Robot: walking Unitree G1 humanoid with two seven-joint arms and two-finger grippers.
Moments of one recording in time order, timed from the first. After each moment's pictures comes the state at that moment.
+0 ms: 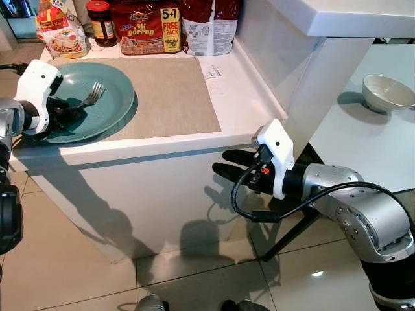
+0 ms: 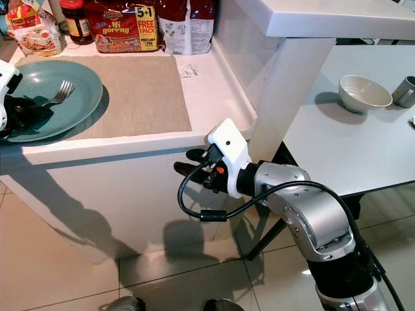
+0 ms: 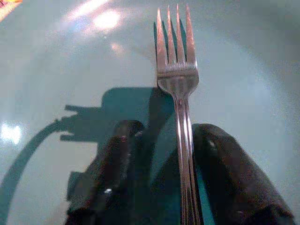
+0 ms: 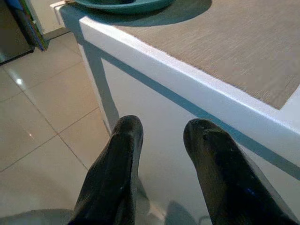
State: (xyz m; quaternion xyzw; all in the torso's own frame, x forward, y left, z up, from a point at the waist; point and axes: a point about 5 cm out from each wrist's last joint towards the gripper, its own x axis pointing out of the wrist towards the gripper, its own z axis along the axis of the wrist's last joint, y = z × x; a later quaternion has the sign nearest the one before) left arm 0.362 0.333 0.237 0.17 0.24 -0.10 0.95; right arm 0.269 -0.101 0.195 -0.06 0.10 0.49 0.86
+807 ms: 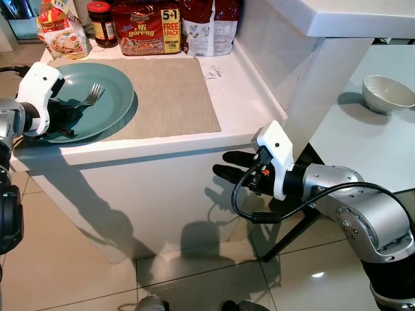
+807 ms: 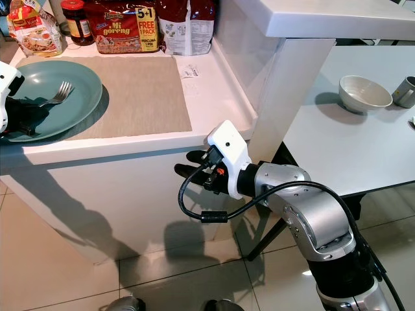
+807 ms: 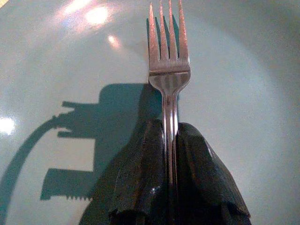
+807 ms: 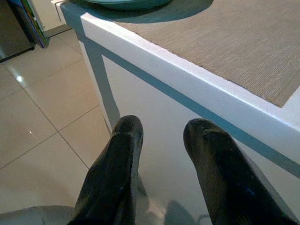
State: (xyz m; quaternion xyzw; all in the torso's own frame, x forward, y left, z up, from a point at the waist) left arm 0.362 0.332 0.235 0.16 0.25 -0.11 0.95; right arm 0.270 -0.102 0.193 -0.07 0.10 0.49 0.86
